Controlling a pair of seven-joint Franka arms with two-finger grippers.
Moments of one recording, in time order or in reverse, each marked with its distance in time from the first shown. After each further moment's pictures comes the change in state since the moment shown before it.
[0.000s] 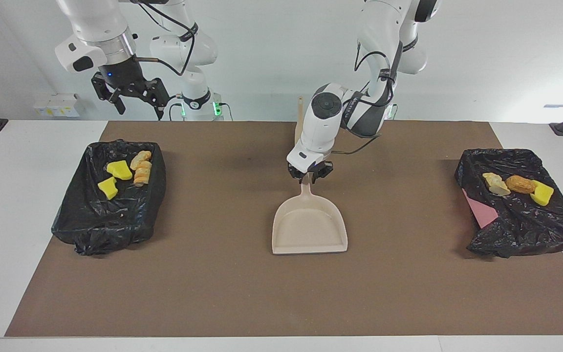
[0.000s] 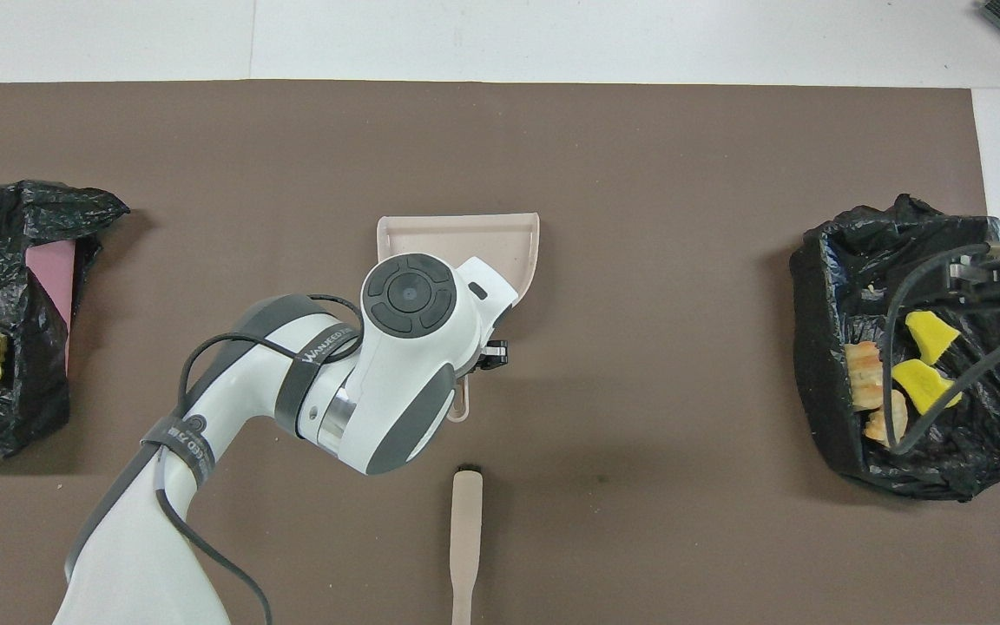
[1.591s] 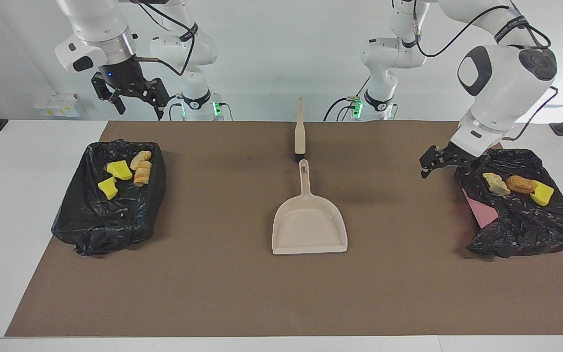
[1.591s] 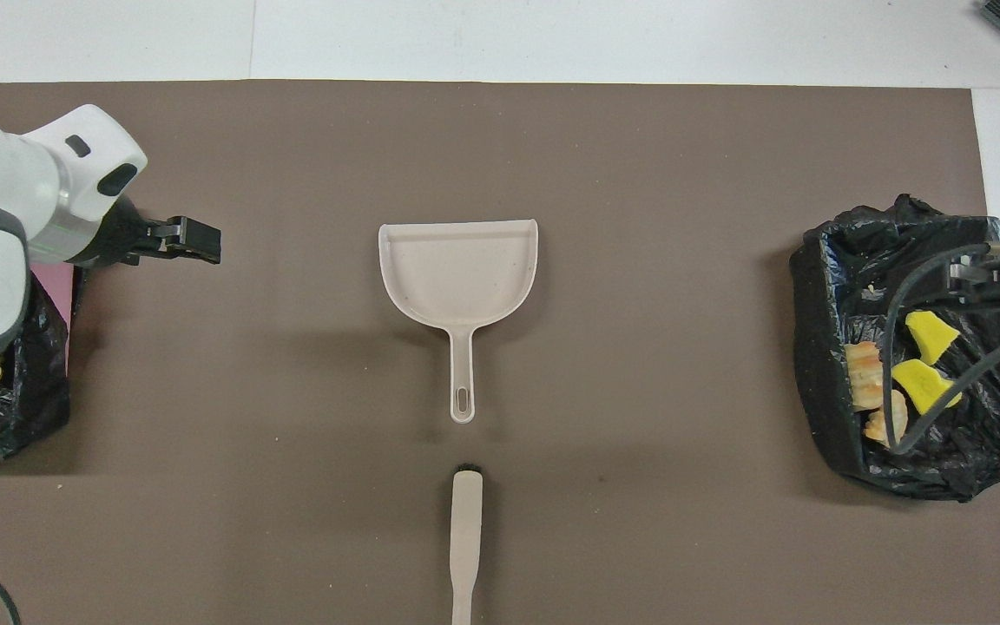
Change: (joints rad) left arm 0.578 -0.214 0.046 0.123 0.003 -0.279 0.686; right arm 0.000 0.000 0.000 0.000 0.000 0.000 0.000
